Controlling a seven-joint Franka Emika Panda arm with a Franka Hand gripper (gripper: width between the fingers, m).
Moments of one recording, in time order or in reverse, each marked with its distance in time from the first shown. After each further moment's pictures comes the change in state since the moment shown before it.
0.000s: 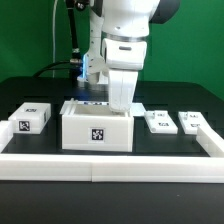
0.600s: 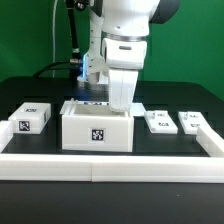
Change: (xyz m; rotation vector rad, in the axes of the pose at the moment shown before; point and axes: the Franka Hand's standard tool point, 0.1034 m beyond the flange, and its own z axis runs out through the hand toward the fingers) arm 0.000 0.001 -0.001 -0.006 0.001 0.000
